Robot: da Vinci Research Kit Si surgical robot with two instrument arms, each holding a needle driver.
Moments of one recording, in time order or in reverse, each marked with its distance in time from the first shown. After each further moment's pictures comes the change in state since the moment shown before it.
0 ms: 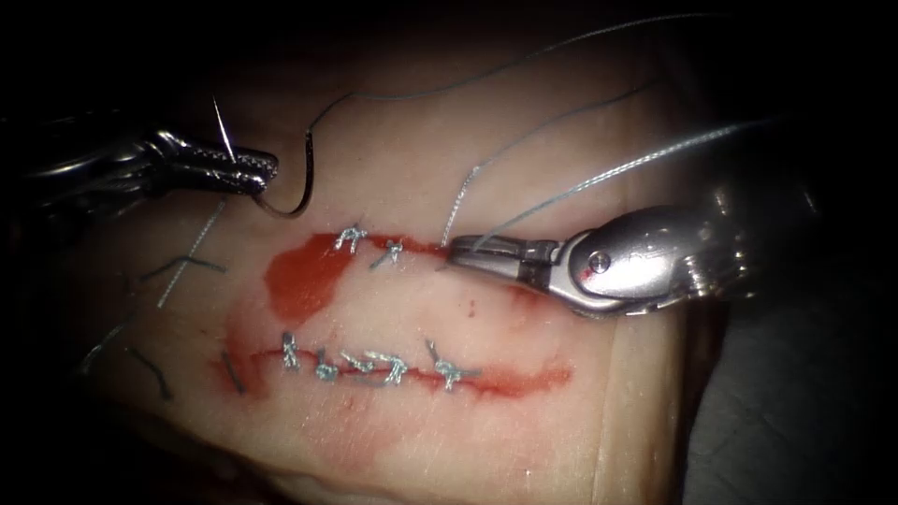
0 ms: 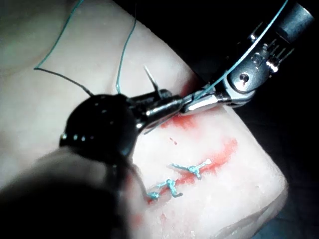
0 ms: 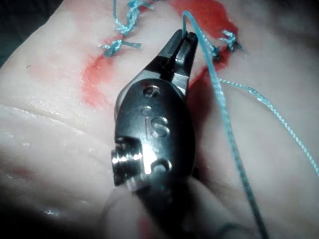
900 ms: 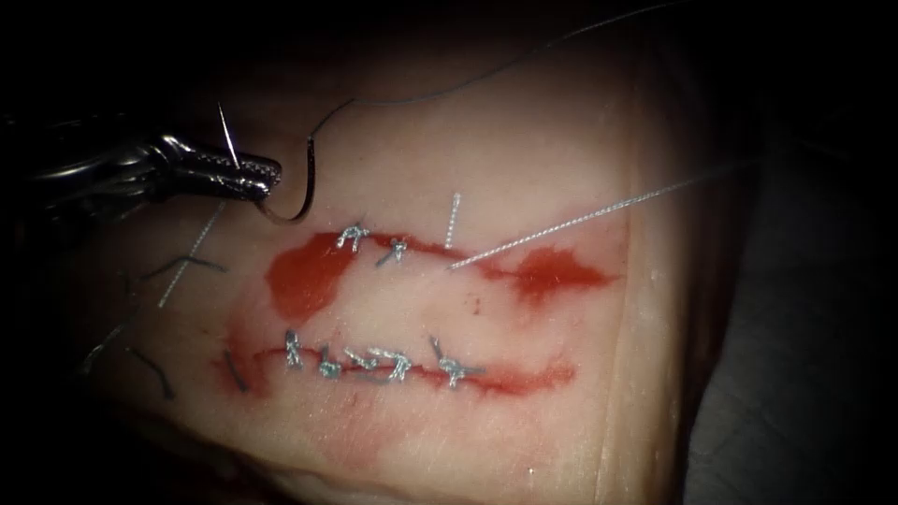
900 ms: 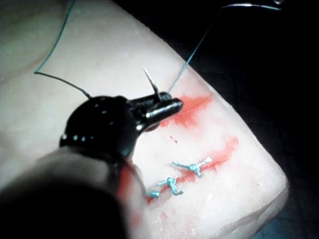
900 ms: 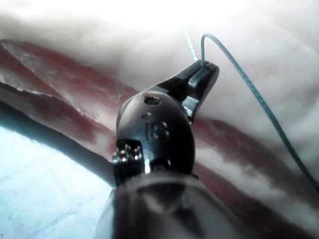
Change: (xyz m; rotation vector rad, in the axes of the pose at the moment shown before) right arm 0.005 -0.012 -0.021 0.437 0.297 -0.028; left arm 0.000 0.000 0.000 0.015 0.015 -0.009
